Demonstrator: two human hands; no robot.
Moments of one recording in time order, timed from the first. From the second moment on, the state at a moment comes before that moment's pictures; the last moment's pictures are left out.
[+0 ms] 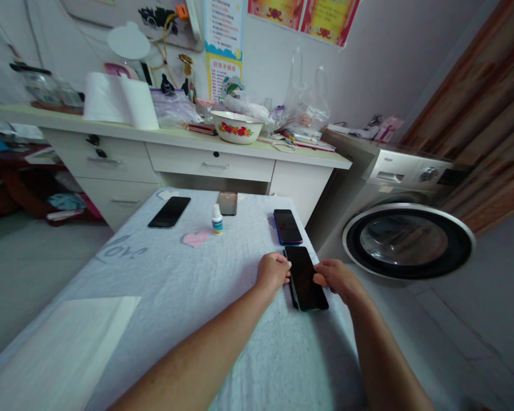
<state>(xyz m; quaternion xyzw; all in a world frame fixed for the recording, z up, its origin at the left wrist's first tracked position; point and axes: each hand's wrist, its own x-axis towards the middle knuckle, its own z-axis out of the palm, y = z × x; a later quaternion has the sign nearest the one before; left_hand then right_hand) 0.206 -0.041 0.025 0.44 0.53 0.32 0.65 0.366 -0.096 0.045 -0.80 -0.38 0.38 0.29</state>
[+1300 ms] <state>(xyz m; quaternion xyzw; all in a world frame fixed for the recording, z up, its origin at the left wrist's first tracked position) -0.033 0.048 0.049 0.73 0.63 0.17 0.20 0.185 -0.062 0.015 -0.67 -0.66 0.12 0.31</state>
